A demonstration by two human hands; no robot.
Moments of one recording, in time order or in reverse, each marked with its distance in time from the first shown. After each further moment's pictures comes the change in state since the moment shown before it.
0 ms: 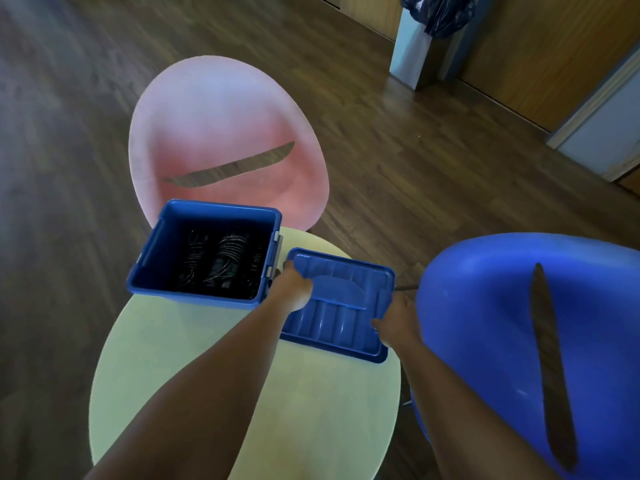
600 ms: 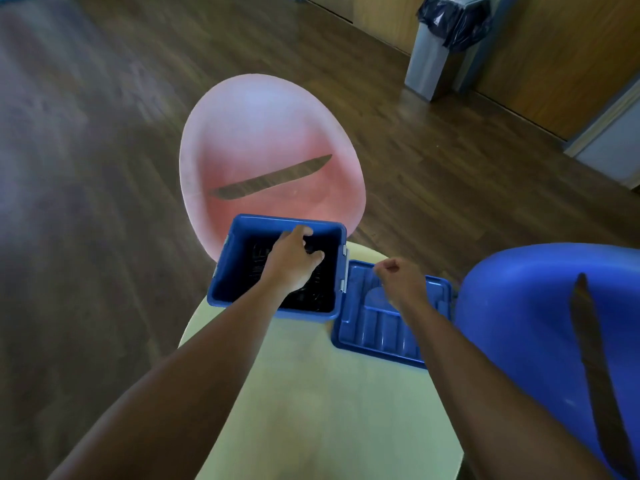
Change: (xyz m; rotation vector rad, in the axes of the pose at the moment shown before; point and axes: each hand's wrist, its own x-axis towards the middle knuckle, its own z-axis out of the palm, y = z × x) left_hand -0.004 -0.030 -0.152 0.134 0.227 0.395; right_hand -0.042 -0.163 0.011 0.417 0.113 -0.128
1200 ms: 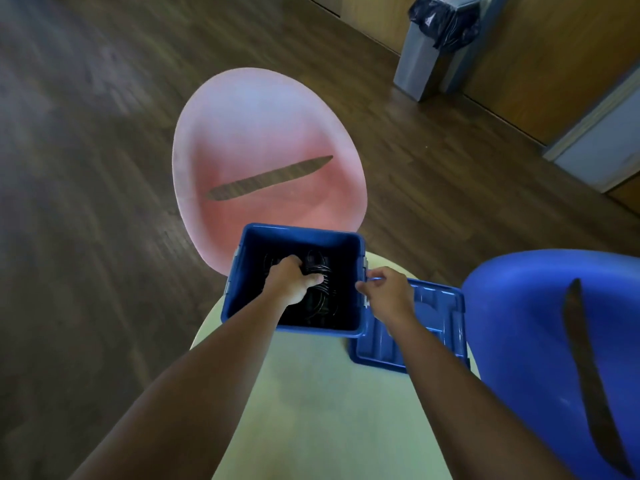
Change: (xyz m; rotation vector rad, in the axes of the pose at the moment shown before) left_hand 0.038 -0.060 -0.006 -0.071 -0.195 -0.210; right_hand -0.011 -0.031 0.063 0.029 0.020 0.073
